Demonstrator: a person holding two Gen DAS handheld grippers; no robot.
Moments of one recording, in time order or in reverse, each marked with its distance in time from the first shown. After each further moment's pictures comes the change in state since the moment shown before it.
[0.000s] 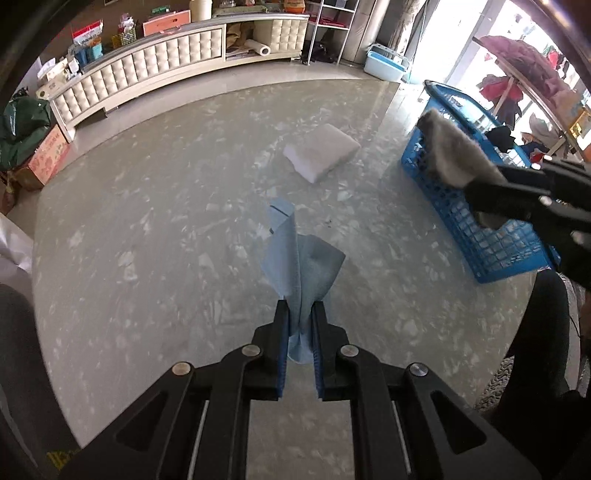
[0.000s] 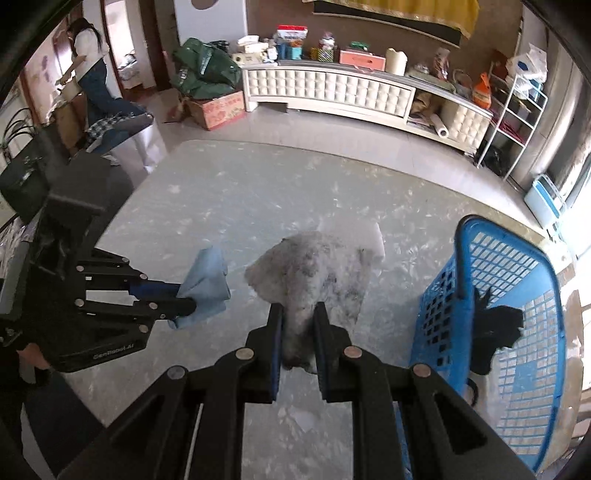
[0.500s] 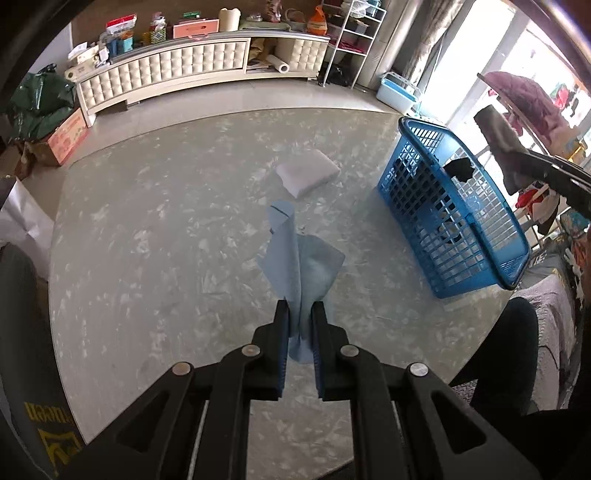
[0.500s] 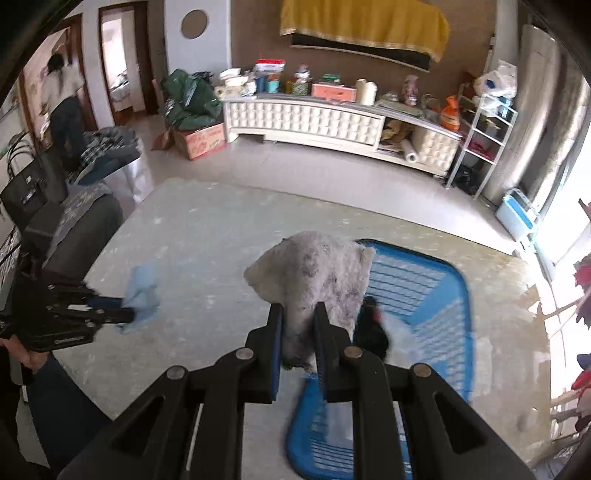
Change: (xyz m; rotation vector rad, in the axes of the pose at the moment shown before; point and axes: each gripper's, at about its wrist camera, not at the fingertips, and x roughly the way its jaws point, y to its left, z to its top) left arm -0.060 -0.028 -0.024 -0.122 -0.076 -0.008; right arm -0.074 -0.071 -0.016 0.038 -0.114 -0.079
